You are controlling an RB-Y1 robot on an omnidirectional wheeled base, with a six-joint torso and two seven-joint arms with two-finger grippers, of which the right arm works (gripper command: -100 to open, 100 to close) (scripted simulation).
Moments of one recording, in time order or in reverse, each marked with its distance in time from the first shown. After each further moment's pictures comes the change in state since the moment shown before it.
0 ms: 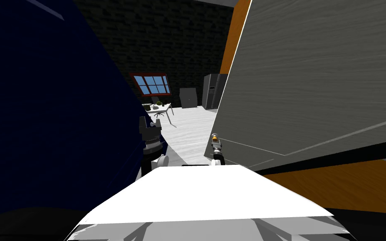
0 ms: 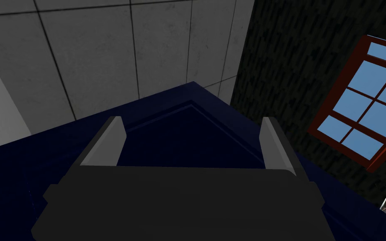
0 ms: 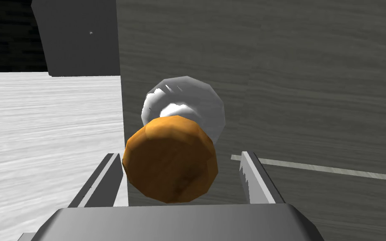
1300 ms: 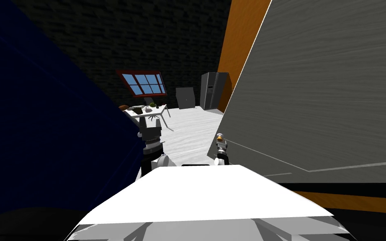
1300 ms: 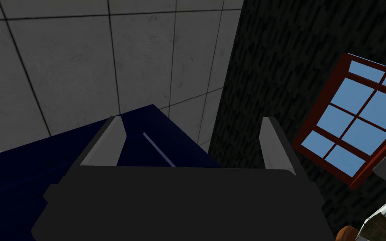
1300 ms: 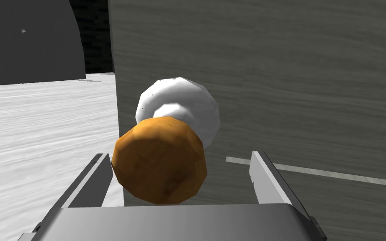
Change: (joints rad) arm -0.003 -0.023 -0.101 -0.007 -0.063 -0.007 0.025
